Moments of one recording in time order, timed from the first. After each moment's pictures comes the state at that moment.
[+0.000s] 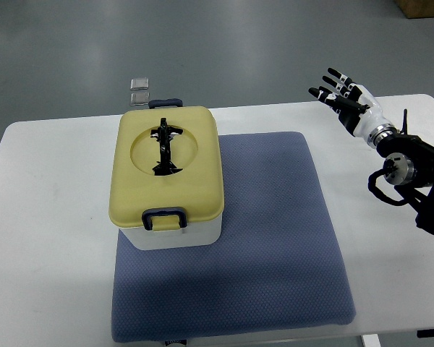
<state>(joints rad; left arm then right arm) -0.01 0.00 -0.03 -0.13 0.01 -0.09 0.05 0.80 -0.28 0.59 0.60 -0.12 0.11 0.30</state>
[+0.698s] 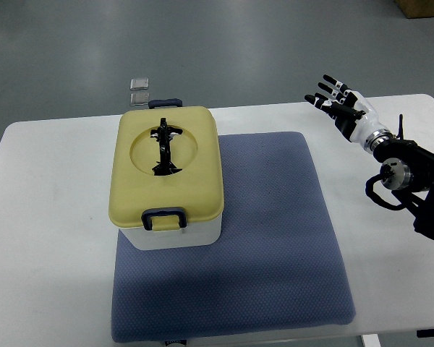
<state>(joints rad) -0.01 0.00 -0.02 -0.13 0.01 -0.09 0.05 0.79 -0.27 0.58 0.60 -0.12 0.12 0.31</state>
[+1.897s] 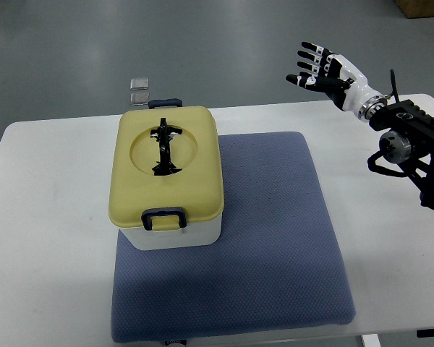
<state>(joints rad) -0.01 0.00 -0.02 -0.13 0.01 -0.09 0.05 0.93 -0.29 0.58 0.64 -0.44 0.19 0.32</state>
